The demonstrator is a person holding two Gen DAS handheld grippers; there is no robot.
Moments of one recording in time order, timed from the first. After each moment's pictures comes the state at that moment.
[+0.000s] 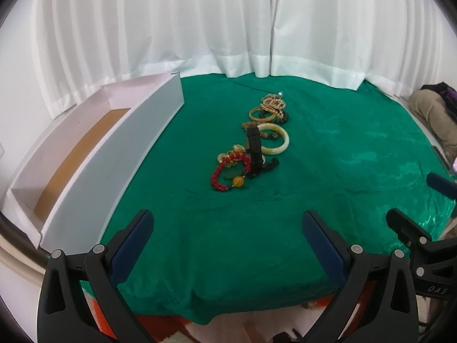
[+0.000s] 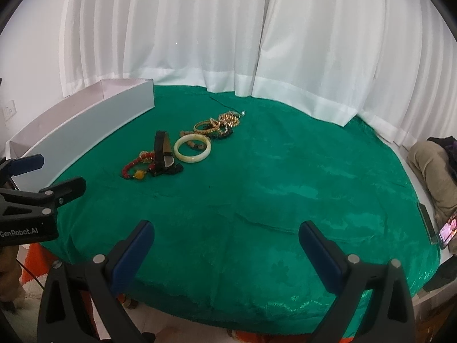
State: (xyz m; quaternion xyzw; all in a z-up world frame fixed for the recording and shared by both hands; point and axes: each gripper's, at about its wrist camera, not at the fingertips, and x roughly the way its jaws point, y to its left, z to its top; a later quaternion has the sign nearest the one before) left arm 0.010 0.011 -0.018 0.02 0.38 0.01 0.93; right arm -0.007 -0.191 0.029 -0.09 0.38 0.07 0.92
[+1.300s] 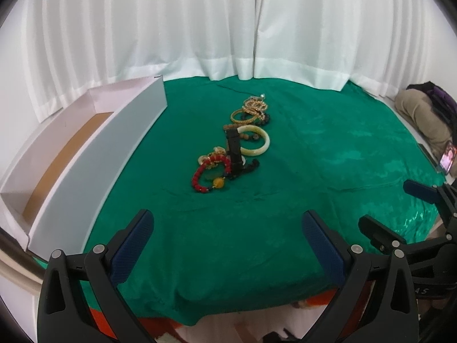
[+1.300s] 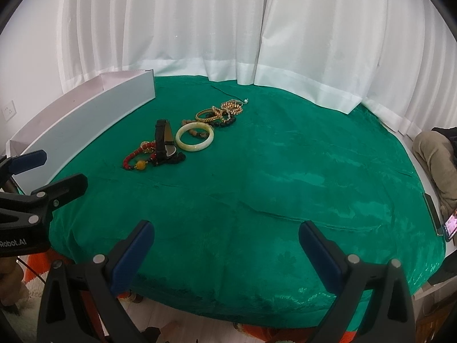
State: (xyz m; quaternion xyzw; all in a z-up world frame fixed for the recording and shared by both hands) left arm 0.011 0.004 -0.015 0.01 0.38 -0.03 0.93; right arm -0.001 -0.195 0.020 -0.07 0.41 0.07 0.91
